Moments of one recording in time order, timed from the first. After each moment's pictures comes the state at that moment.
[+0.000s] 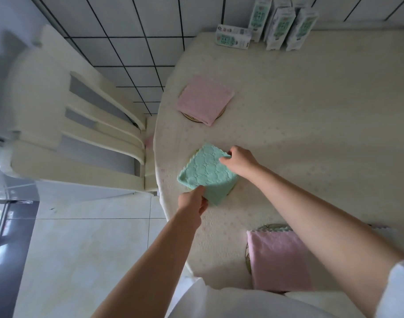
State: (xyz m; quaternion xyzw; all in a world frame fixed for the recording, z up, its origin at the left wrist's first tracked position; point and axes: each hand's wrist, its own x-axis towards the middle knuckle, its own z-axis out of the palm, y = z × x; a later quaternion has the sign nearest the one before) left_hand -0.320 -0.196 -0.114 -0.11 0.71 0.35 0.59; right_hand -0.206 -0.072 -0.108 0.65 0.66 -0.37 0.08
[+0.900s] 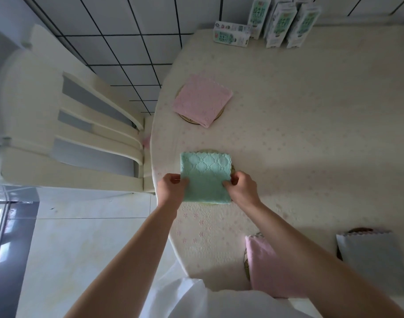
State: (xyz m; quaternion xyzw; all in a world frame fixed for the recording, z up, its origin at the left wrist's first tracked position) left_hand -0.369 -0.175 -0.125 0.17 0.83 0.29 0.45; right_hand -0.190 -0.136 -0.123 0.70 0.54 -0.46 -0.09
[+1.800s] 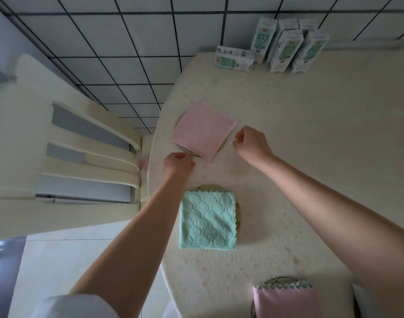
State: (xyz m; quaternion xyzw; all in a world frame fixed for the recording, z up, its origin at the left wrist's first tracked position) left_hand -0.383 -0.019 -0.111 0.11 0.80 0.35 0.48; right_hand -0.212 0.062 -0.101 0.67 0.67 -0.31 -0.07
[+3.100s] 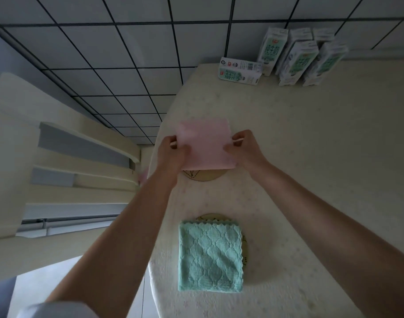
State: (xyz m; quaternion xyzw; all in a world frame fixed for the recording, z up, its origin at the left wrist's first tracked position) left_hand -0.415 0.061 -0.112 0.21 0.77 0.38 0.46; right_hand -0.247 0.110 -0.124 0.67 0.50 -0.51 -0.19
